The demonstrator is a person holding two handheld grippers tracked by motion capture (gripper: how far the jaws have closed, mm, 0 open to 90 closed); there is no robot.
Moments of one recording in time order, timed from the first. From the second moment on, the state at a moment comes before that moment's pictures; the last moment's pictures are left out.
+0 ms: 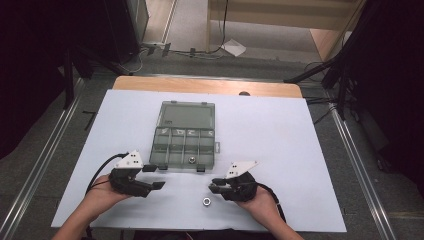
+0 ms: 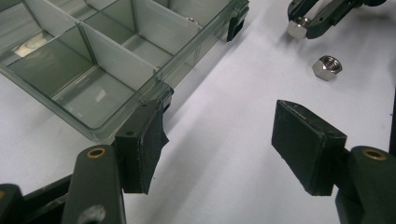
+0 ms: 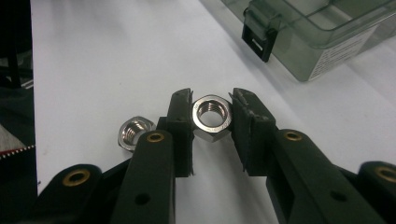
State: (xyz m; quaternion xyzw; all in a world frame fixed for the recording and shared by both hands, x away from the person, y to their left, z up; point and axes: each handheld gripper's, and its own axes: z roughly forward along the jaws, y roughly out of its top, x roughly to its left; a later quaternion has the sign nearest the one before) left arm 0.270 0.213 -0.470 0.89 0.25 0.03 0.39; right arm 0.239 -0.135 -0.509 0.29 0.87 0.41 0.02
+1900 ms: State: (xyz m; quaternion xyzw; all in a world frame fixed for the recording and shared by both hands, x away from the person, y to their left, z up) left arm 0.267 0.217 -0.472 0.88 0.25 0.03 0.39; right arm 0.266 -0.114 -0.482 0.31 0.85 0.43 0.01
